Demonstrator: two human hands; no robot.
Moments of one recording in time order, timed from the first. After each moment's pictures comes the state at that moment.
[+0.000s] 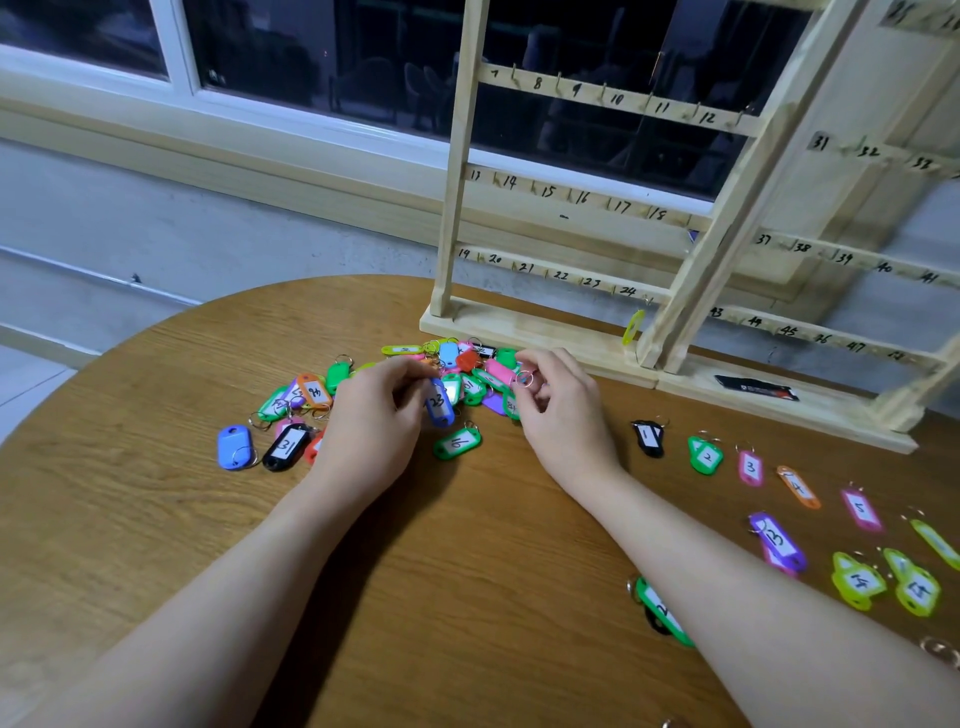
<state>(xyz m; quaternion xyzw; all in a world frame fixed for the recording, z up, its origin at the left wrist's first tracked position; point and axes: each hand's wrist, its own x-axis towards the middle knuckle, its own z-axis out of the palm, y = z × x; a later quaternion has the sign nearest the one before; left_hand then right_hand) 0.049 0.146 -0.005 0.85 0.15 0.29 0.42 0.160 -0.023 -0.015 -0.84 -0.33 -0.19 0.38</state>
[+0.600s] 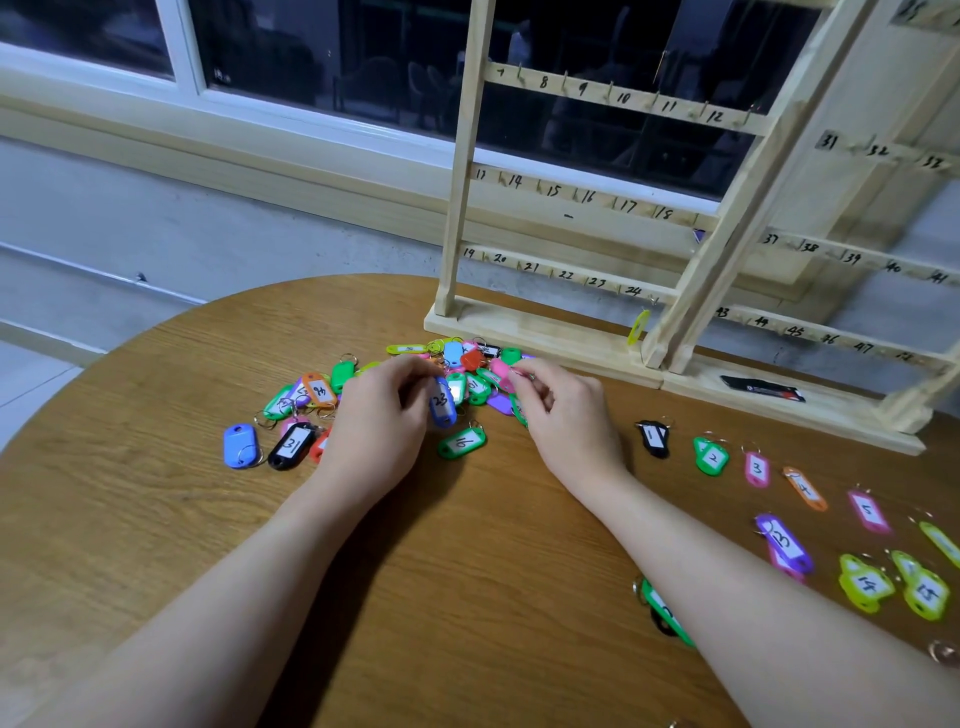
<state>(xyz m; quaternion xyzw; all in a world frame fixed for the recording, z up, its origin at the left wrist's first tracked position) 0.048 0.146 -0.004 0.85 0.15 0.30 0.40 0.155 -0.024 -0.014 -0.83 -0.36 -0.20 0.38</state>
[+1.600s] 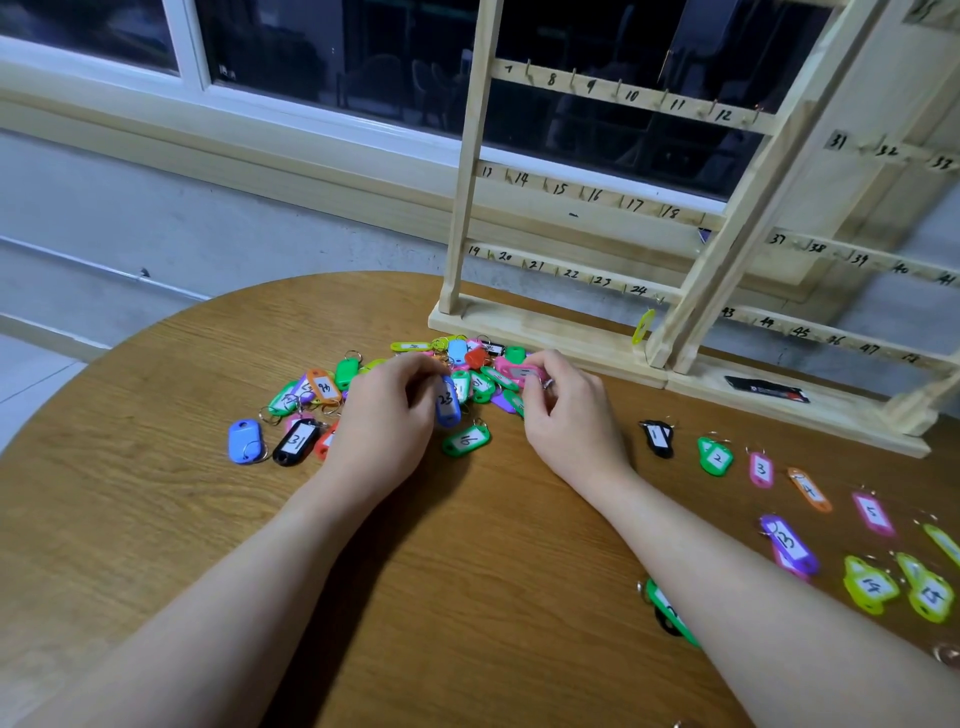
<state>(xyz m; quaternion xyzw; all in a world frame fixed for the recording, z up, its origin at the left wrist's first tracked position) 0.047 0.145 -0.003 0.86 0.14 0.30 0.40 0.153 -0.024 -0.011 -0.86 -0.34 -0.18 0.34</state>
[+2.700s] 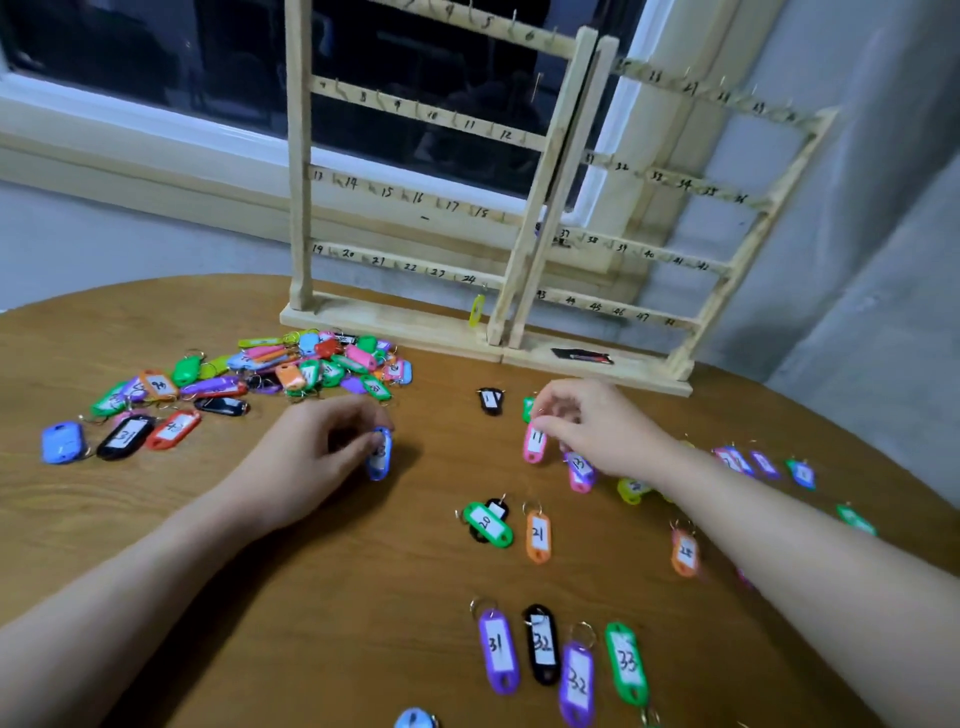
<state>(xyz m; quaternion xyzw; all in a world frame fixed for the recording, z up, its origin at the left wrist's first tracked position) 0.016 0.081 0.004 0.89 -0.09 0.14 0.42 0.126 -0.214 0.054 -0.93 -0.26 0.02 0.25</state>
